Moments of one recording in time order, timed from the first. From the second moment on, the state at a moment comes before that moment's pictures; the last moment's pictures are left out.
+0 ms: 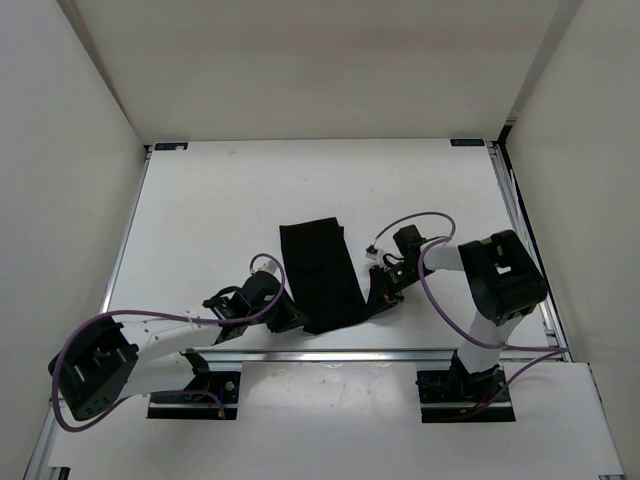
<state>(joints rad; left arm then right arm) -0.85 1.14 0.36 0.01 0.10 -1.24 0.39 1.77 0.78 -0.47 -0.90 0.06</state>
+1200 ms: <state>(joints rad) -0.53 0.57 0.28 -0.13 0.48 -1.39 0.43 1.35 1.01 -0.90 -0.94 -0.34</state>
